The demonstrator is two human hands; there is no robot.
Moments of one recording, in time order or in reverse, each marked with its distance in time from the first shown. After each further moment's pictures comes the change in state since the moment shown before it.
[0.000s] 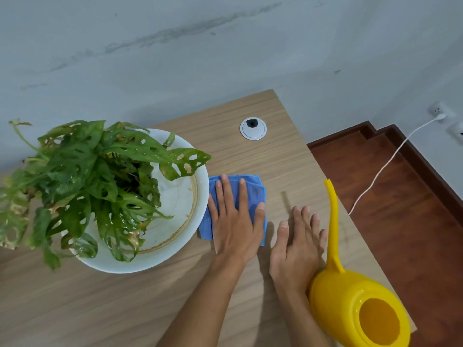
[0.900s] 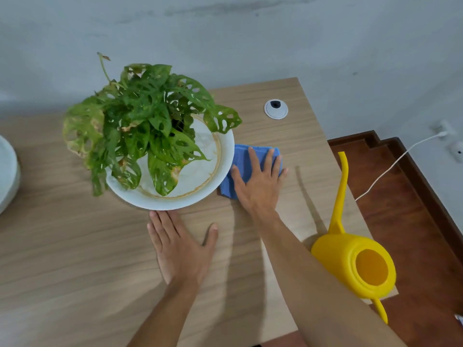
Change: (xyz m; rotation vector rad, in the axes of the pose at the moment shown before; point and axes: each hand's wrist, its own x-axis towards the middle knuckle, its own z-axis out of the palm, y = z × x) left_hand -0.142 -0.105 -0.024 0.051 0.090 -0.470; right_hand 0.005 -0.075 0.053 -0.233 -0.431 -0.294
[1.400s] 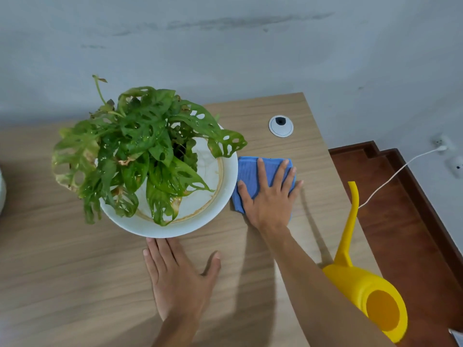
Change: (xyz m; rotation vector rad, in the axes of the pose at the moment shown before) left_hand 0.001 0.000 -0.001 0.024 -0.022 -0.006; right_hand 0.027 0.012 0.003 -0.262 0.078 -0.023
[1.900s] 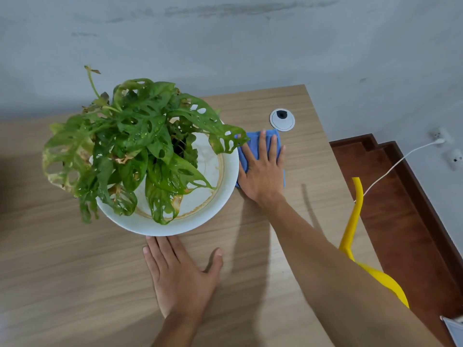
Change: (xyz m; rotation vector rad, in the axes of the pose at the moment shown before) left_hand 0.000 0.001 0.000 0.014 -0.014 -0.013; right_hand 0.052 -0.016 0.003 0.011 -0.024 -0.251
